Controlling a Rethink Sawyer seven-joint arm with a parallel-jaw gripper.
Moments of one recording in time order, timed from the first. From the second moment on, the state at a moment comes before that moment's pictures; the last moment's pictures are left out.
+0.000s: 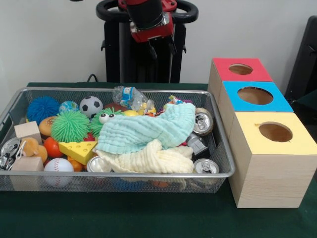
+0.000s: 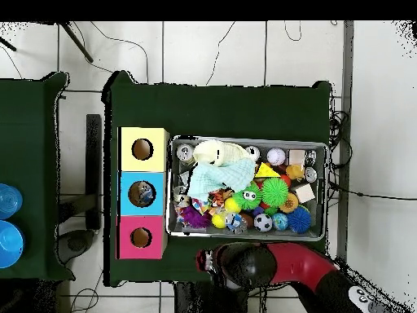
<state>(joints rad) -0.92 -0.77 0.61 2.27 -0.39 0.60 1.78</state>
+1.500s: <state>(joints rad) -0.72 -0.78 0.56 2.06 -0.76 0.78 1.78</state>
